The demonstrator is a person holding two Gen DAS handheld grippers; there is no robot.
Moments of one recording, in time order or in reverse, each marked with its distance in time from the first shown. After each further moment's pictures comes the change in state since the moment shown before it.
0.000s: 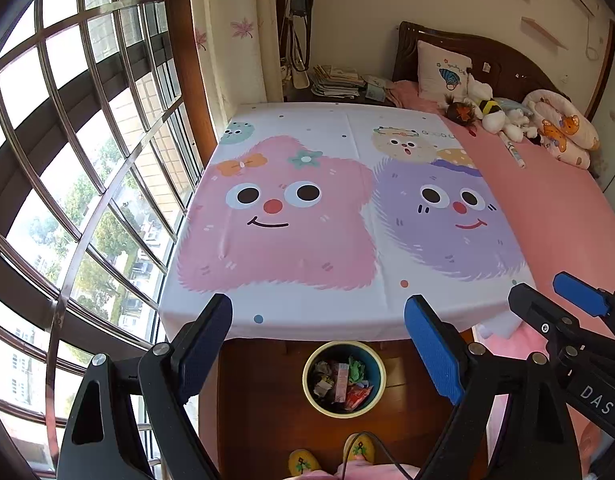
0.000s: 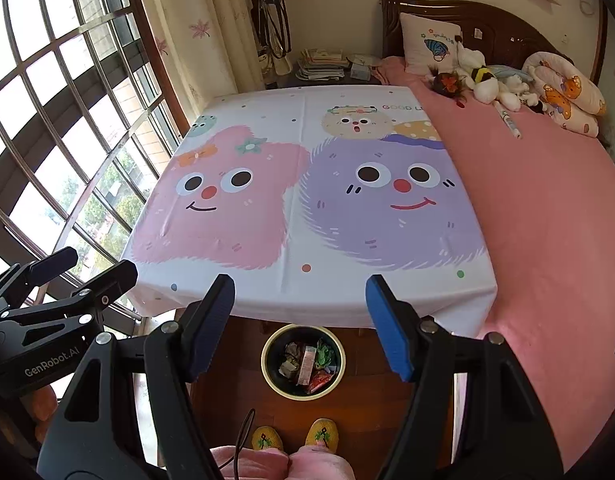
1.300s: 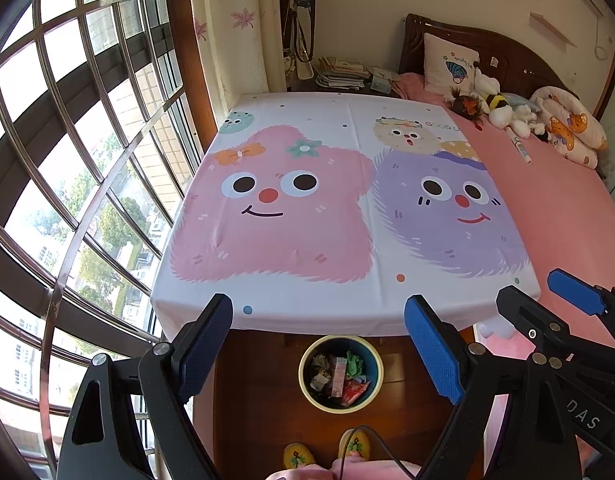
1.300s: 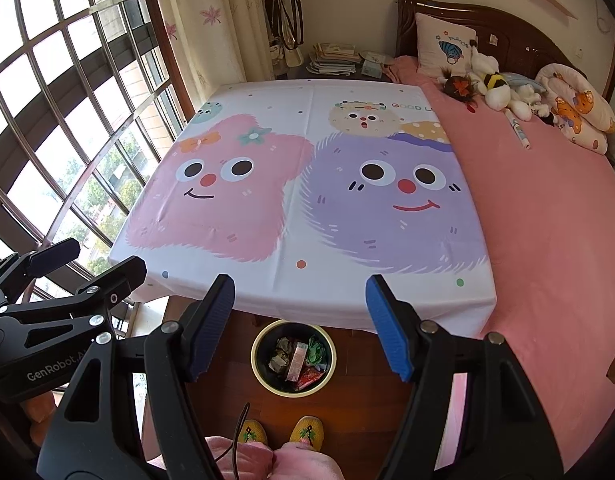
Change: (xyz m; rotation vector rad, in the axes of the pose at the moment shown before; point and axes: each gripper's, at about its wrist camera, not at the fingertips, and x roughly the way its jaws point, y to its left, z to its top) left arm 0.013 -0.009 -0.004 -0.005 0.022 0.014; right arm 0.017 -0.002 -0.002 -0.062 0.028 0.008
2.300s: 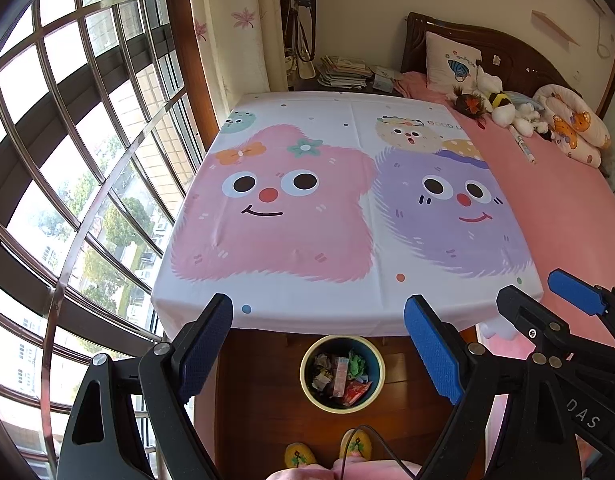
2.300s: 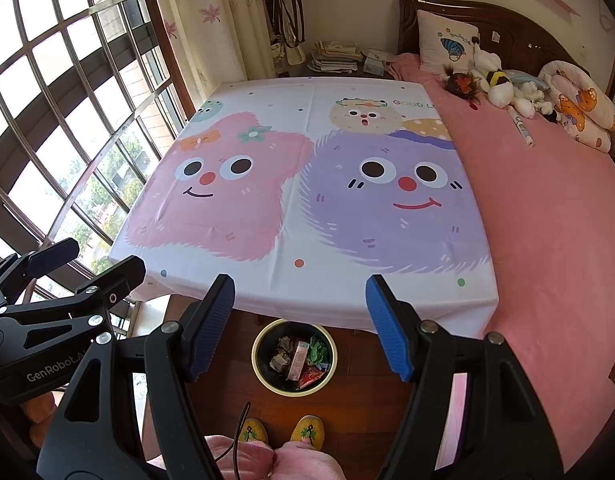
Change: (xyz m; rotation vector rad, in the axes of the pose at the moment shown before) left arm 0.004 0.001 -0.001 0.004 0.002 0.002; right arm 0.001 0.001 0.000 0.008 0.002 -0.003
